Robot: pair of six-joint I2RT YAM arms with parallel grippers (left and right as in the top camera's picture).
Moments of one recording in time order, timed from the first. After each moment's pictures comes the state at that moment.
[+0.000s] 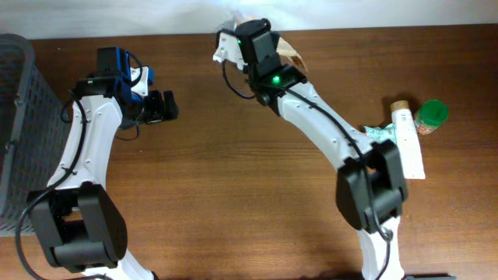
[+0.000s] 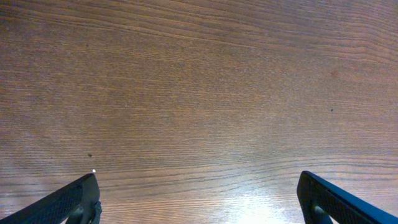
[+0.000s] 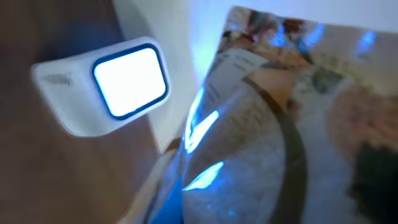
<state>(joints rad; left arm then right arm) 0.06 1.85 1.55 -0.93 0.20 -0.08 0.52 2.17 1.87 -0.17 0.47 -1.18</state>
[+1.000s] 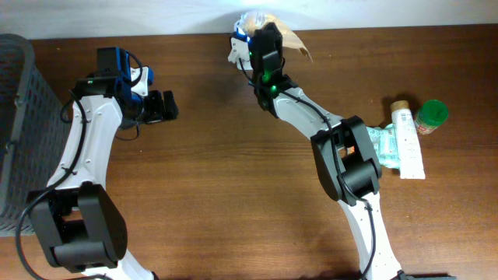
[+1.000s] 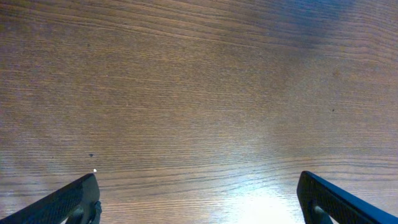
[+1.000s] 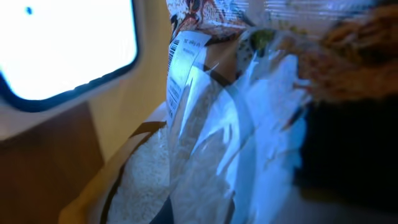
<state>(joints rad) 0.06 1.85 1.55 -0.93 0.20 -0.08 0.44 2.45 1.87 0.36 0.59 -1.54</state>
